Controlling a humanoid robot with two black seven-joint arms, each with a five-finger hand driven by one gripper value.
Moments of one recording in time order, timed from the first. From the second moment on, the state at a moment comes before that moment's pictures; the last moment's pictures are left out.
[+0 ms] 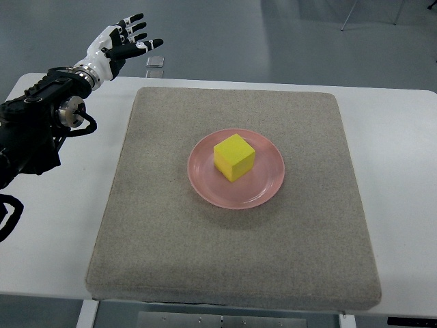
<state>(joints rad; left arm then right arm) -1.11 0.18 -0.32 -0.23 0.00 -0.29 -0.33 0.05 0.00 -0.10 0.13 -0.07 -0.10 0.00</state>
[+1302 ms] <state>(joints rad) -1.01 0.11 -0.56 -0.23 -0.01 -0.27 -0.33 0.05 0.00 -0.10 0.13 -0.07 -0.10 0.00</state>
